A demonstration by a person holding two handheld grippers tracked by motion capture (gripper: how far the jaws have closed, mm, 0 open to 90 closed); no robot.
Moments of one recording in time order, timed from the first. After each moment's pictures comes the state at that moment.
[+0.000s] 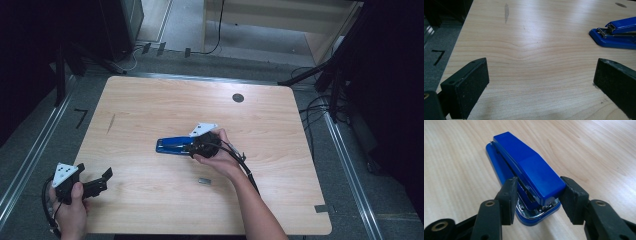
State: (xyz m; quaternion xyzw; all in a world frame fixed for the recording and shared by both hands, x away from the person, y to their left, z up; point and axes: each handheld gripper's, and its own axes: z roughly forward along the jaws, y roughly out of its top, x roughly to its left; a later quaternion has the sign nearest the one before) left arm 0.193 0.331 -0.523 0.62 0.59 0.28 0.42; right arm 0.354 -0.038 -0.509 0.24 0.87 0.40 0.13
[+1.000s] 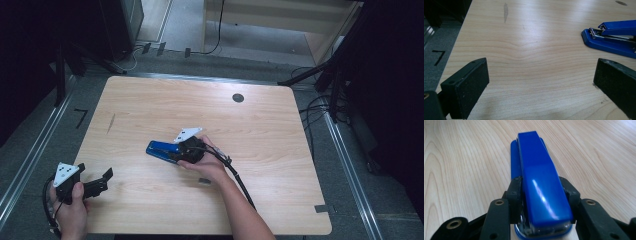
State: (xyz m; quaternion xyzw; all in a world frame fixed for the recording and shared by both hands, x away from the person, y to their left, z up) left arm 0.194 0.330 -0.523 0.63 0.59 0.28 0.42; right arm 0.345 0.004 -0.520 0.21 0.88 0.42 0.07
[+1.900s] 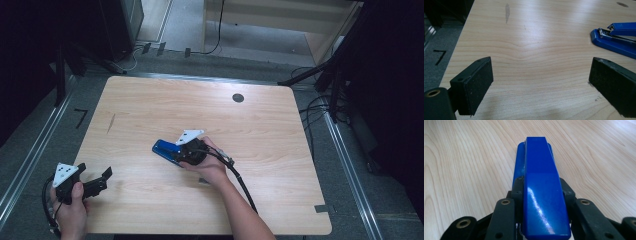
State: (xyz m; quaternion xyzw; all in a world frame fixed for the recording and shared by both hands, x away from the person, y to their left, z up) left arm 0.193 0.330 -0.523 0.62 0.60 0.29 0.42; right arm 0.338 -0.004 -0.518 0.20 0.89 0.41 0.09
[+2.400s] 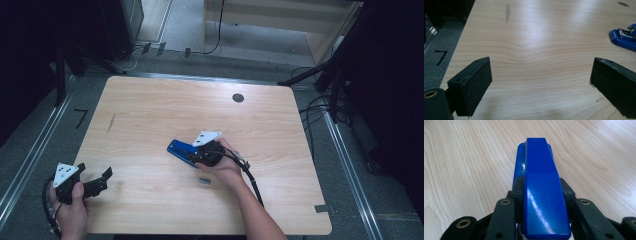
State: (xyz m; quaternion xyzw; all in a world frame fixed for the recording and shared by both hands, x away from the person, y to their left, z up) left arm 0.193 0.330 -0.523 0.63 0.59 0.29 0.41; right arm 0.336 -0.051 -0.518 0.21 0.88 0.40 0.11
